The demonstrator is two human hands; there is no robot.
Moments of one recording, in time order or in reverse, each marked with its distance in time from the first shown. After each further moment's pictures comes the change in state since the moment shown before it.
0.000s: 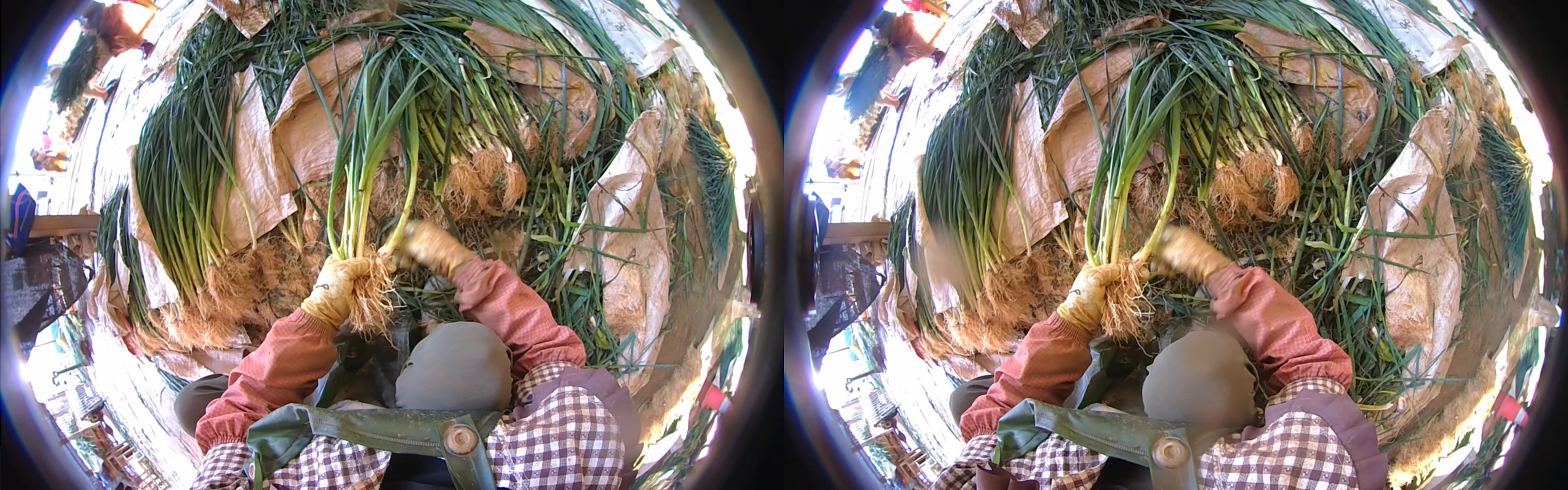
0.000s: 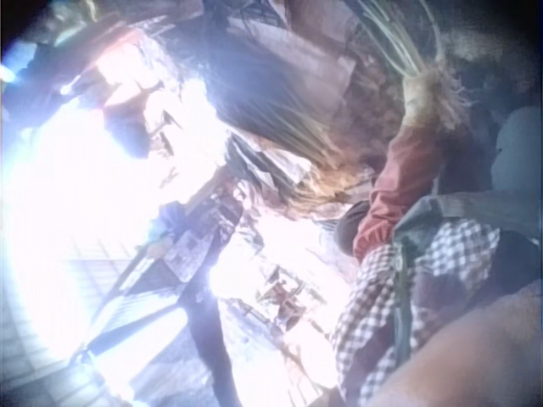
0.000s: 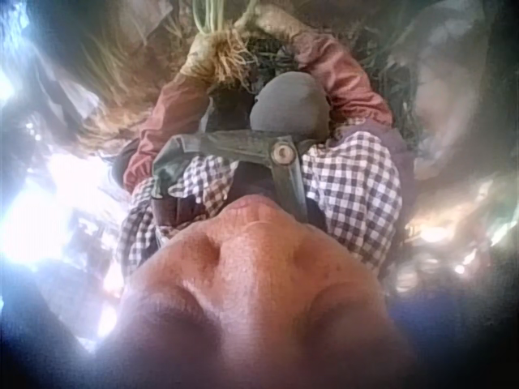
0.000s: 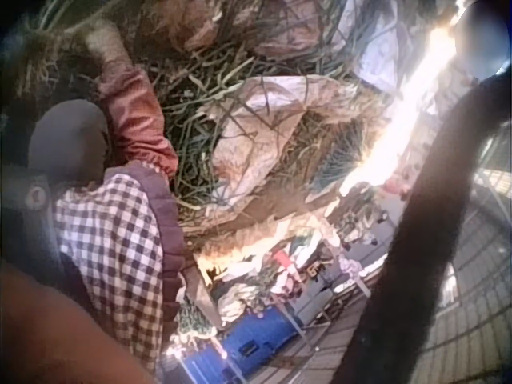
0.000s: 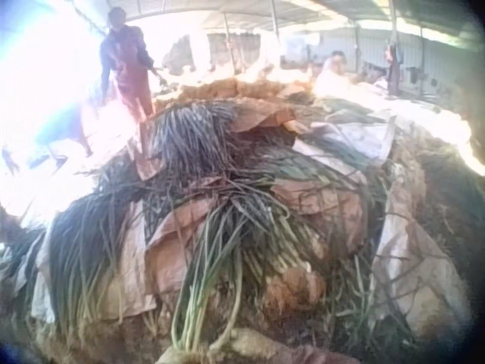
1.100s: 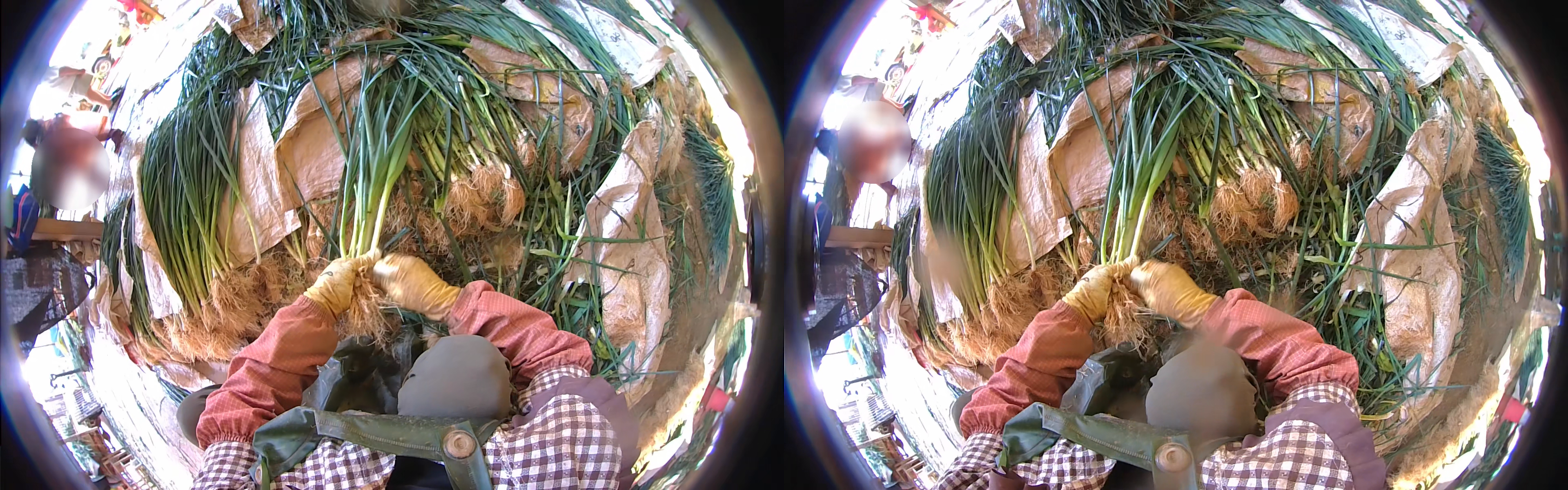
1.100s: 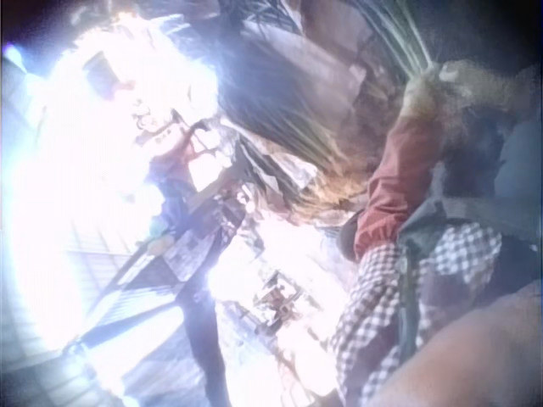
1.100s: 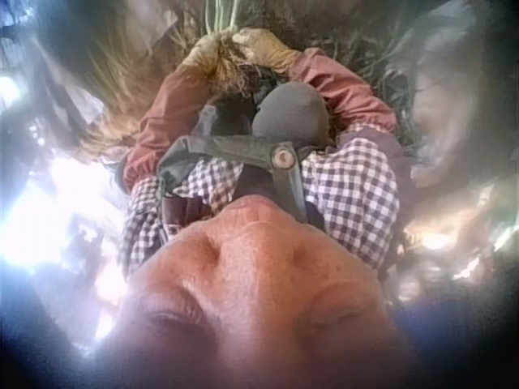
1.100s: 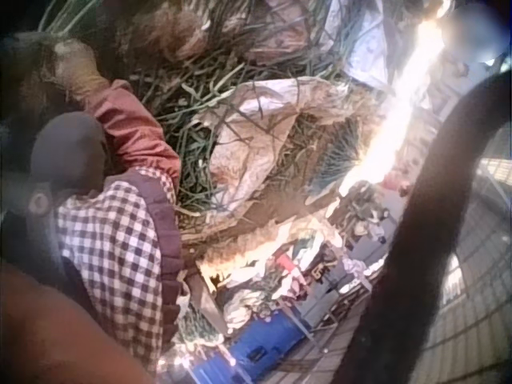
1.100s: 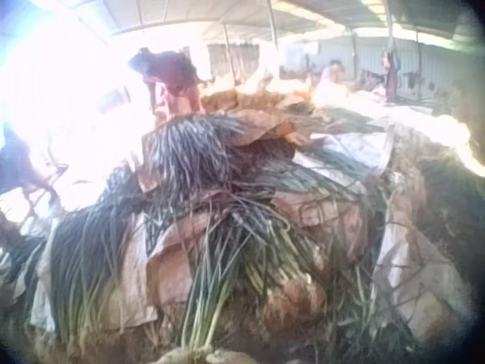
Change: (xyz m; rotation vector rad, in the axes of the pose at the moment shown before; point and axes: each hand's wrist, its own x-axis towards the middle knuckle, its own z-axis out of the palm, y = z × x) left_hand 0.047 0.004 -0.028 0.030 0.016 -0.226; right_hand -0.002 0.023 0.037 -0.823 0.156 -0.846
